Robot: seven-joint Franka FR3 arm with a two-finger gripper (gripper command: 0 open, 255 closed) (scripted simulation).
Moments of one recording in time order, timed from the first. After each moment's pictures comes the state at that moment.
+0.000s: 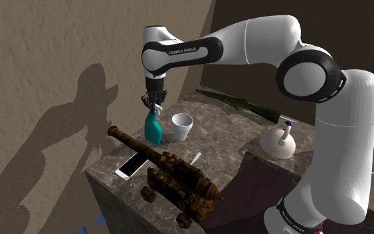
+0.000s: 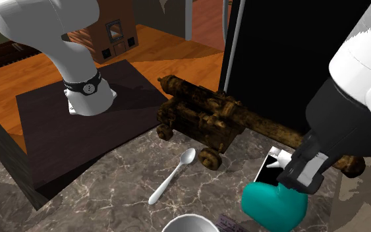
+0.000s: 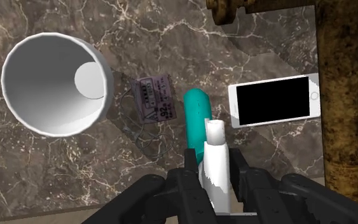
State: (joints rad) arm 0.13 0.46 0.12 -1.49 -0.02 1.89 0.10
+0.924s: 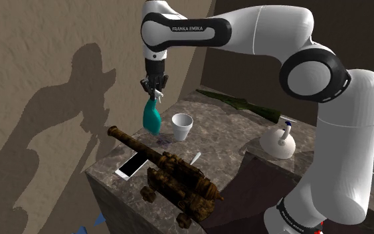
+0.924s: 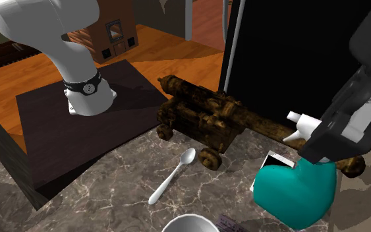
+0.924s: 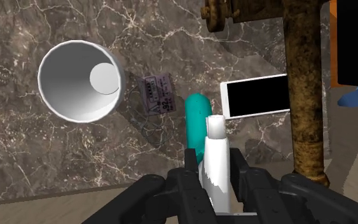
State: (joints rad) arm 0.13 0.43 0.12 -1.33 -0.02 1.72 0.10
